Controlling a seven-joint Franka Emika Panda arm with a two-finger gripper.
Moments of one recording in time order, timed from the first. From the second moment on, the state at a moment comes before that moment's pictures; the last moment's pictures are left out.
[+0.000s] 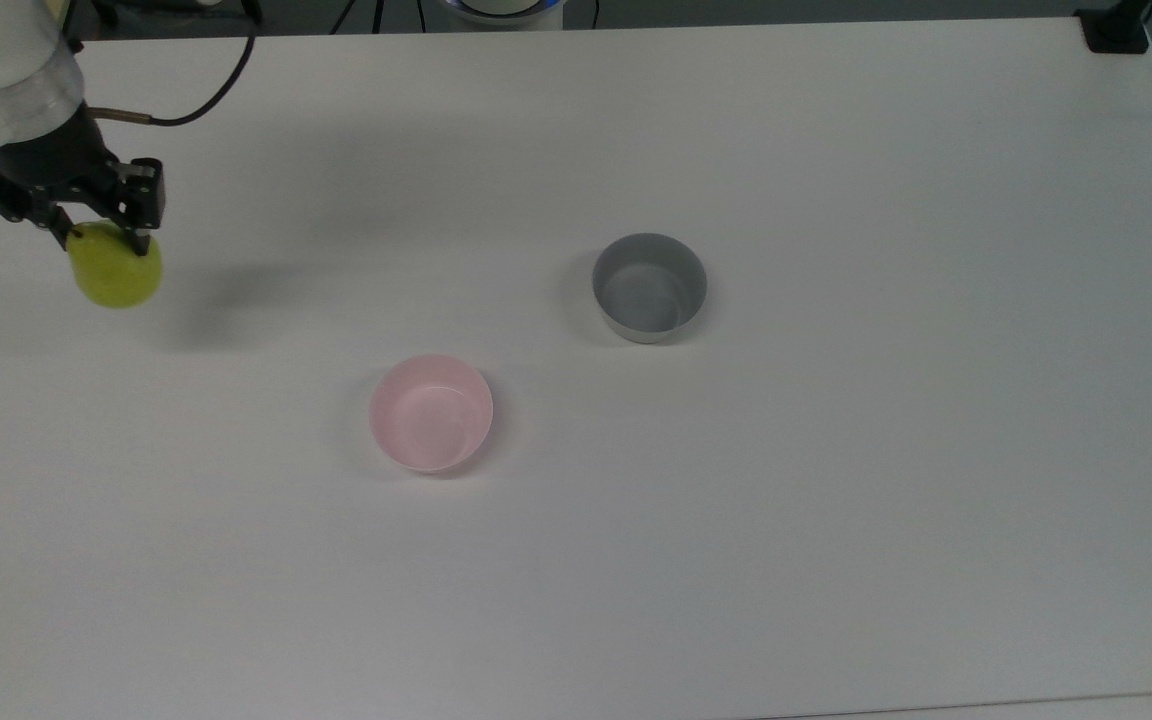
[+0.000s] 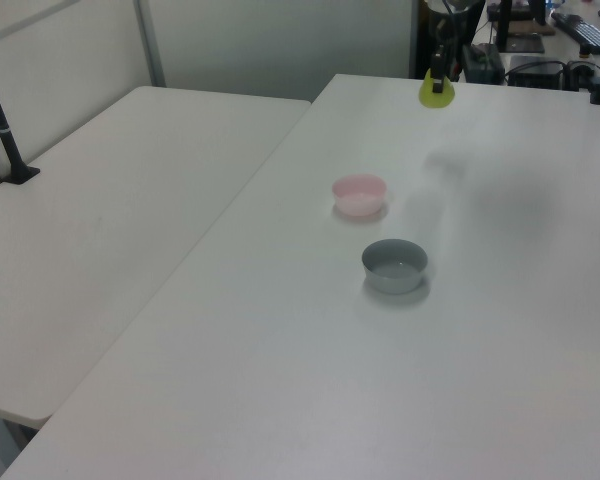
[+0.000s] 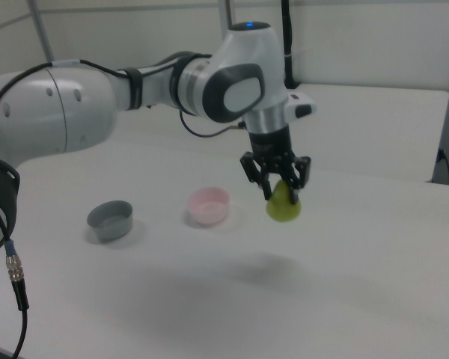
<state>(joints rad) -0.31 0.45 -0.08 -1.34 -0.05 1.87 -0.40</state>
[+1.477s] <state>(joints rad) -0.04 0.43 0.02 -1.34 -0.07 2.00 -0.07</state>
